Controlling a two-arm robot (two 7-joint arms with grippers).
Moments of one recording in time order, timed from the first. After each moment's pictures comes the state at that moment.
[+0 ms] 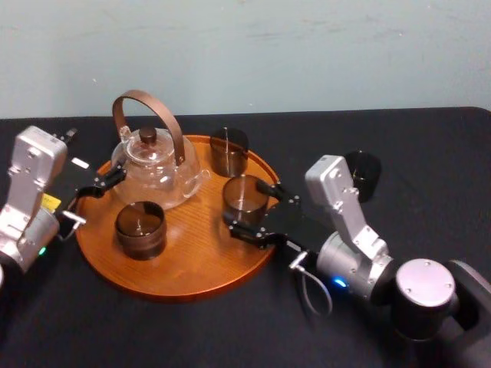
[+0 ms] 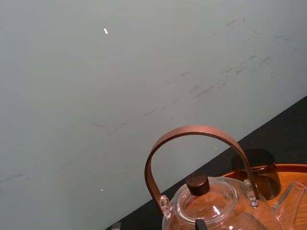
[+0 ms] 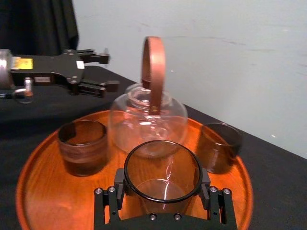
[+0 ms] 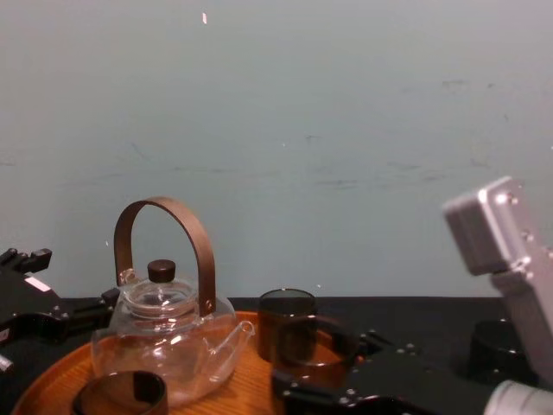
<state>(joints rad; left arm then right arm) -0.20 0.60 0.45 -1.41 -0.25 -0.12 0.03 0.18 0.24 -0.45 -1.38 0.16 -0.05 0.41</state>
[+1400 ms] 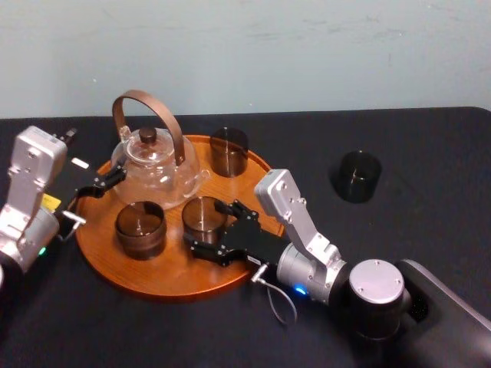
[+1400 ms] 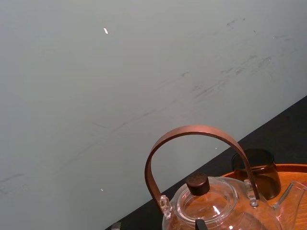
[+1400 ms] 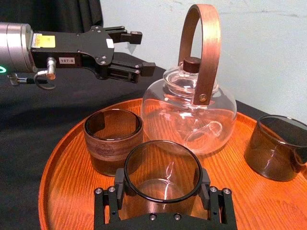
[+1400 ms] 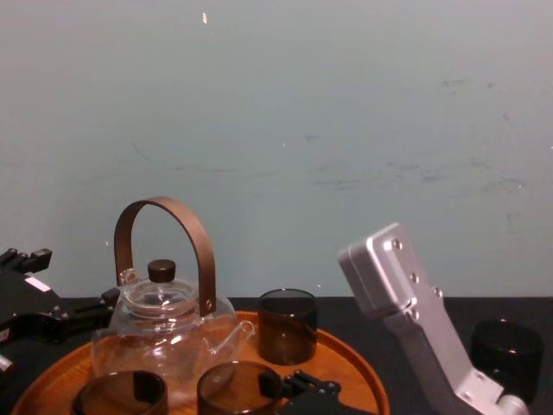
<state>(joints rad) -0.20 0.60 0.45 -1.41 -0.25 -0.12 0.03 0.27 0.16 -0.54 -1.20 0.14 -0.07 0.44</state>
